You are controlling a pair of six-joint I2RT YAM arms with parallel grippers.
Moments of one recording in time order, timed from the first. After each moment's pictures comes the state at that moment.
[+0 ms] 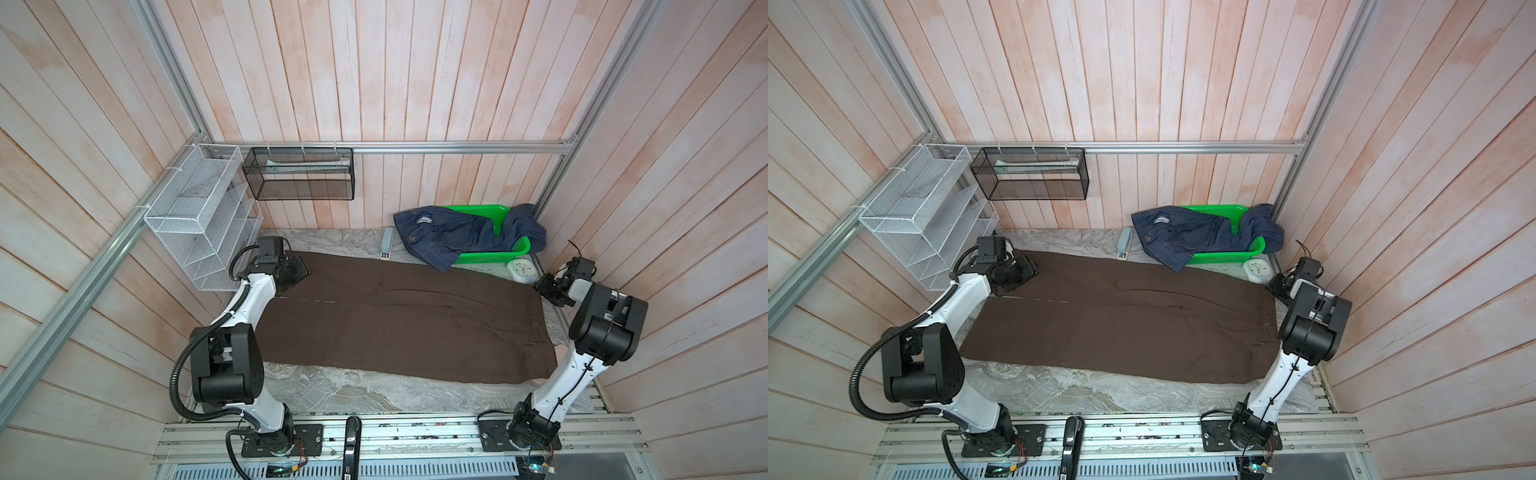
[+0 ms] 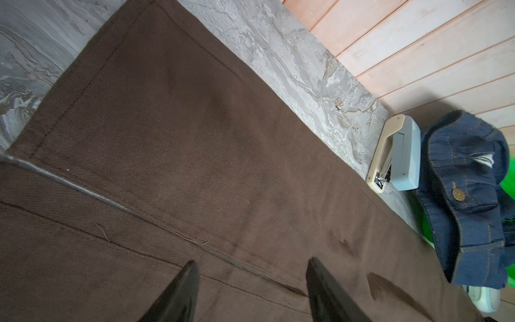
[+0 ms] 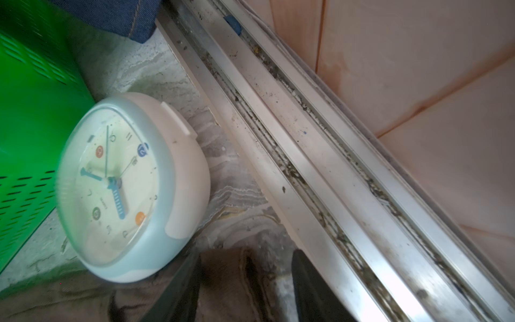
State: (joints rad) left arm 0.07 1.63 1.22 -0.47 0.19 -0.50; right arm -0.49 2.02 1.26 -0.19 -0.26 0.28
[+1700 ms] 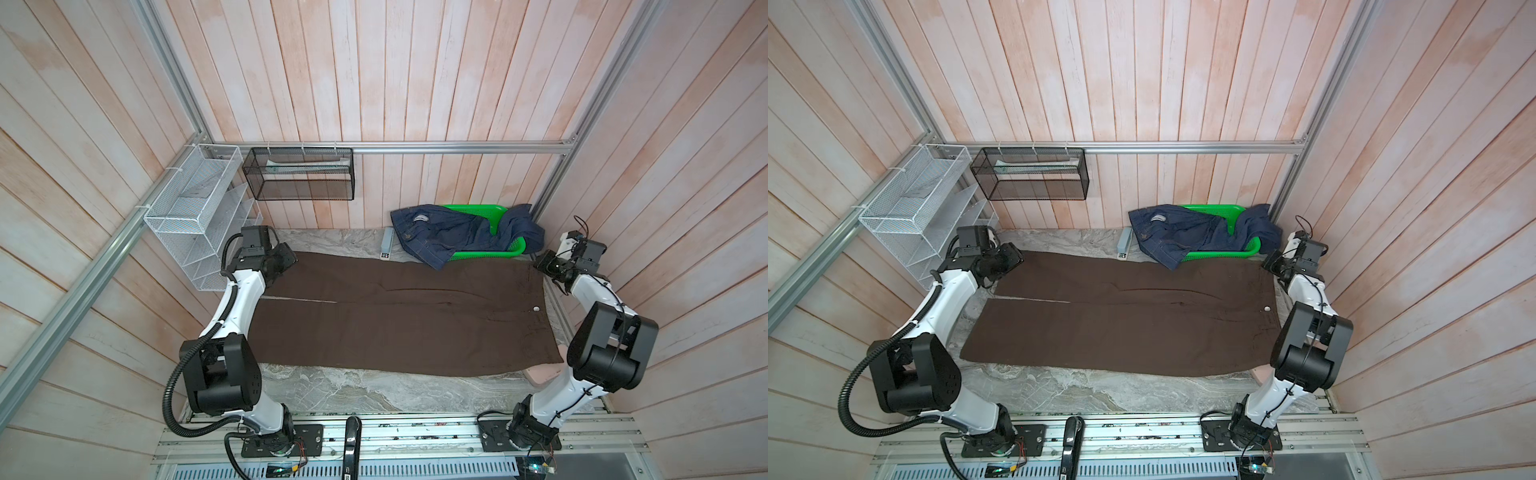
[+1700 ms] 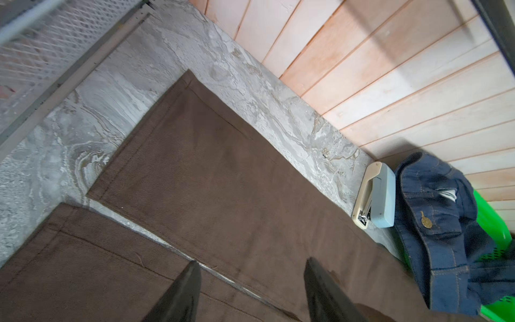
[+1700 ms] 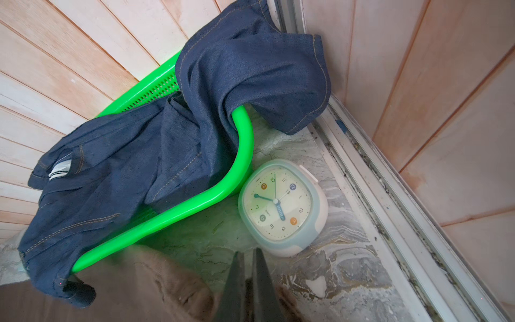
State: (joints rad) left arm 0.14 1.57 1.32 -0.51 0.14 -0.51; right arm -0.41 1.72 1.21 -0.12 -0.38 0.26
